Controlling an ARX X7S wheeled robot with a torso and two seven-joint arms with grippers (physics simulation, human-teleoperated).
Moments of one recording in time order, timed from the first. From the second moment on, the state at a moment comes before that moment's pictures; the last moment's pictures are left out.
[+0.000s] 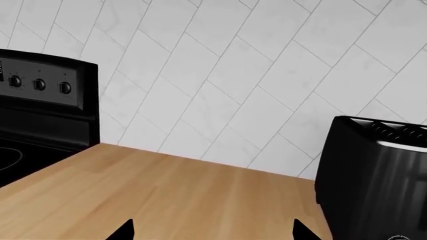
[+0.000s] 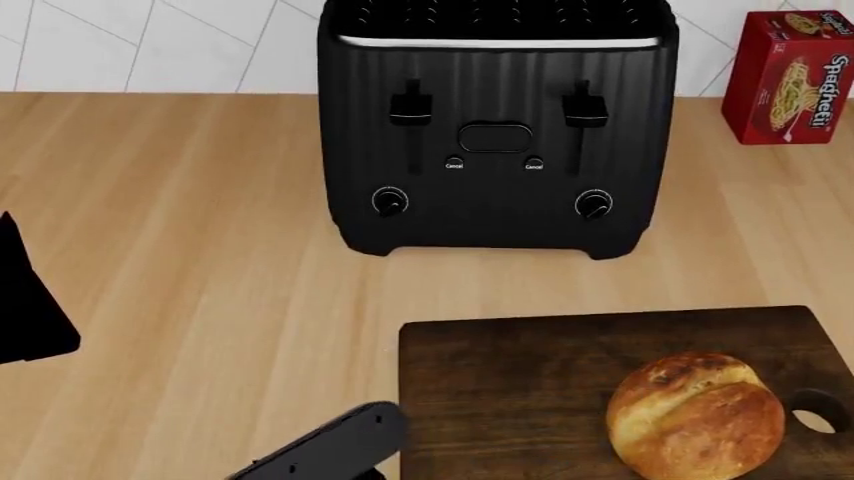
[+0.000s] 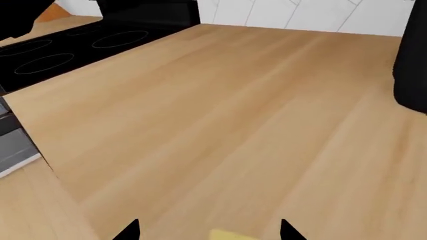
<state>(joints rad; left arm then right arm) -0.51 -0.37 -0.09 0.85 -0.95 -1.11 -0.90 0.42 0.16 -0.47 -0.68 0.92 1.14 0.40</state>
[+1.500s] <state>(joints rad) -0.50 -0.39 -0.08 0.84 -0.98 -1.07 -0.91 0.48 0.17 -0.50 -0.53 0.99 1.12 0.51</state>
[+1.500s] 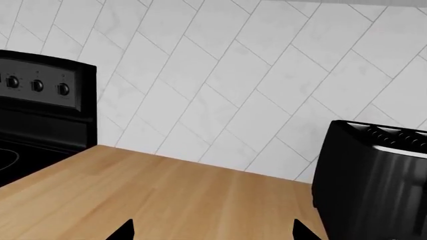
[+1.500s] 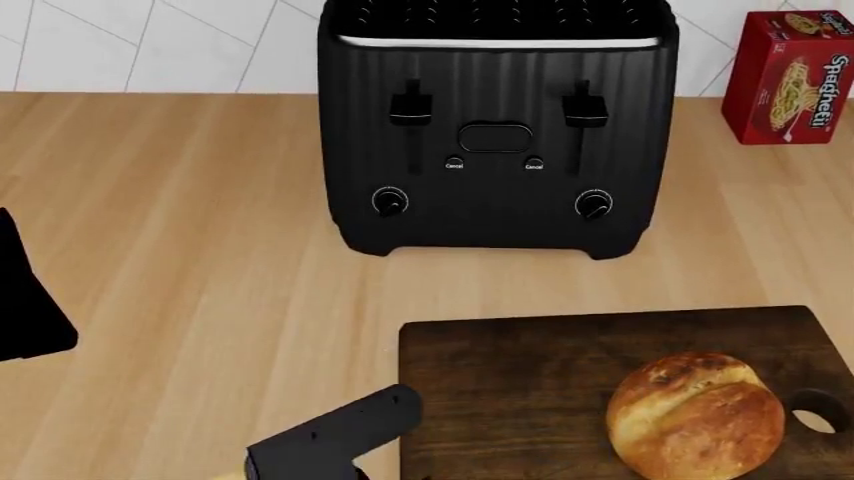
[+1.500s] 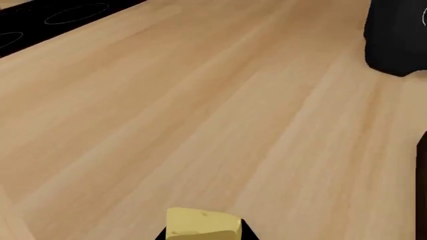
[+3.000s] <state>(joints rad) -0.50 -0.41 -0.06 0.83 -0.99 -1.04 -0.93 0.56 0.30 0.22 -0.68 1.26 0.90 1.15</state>
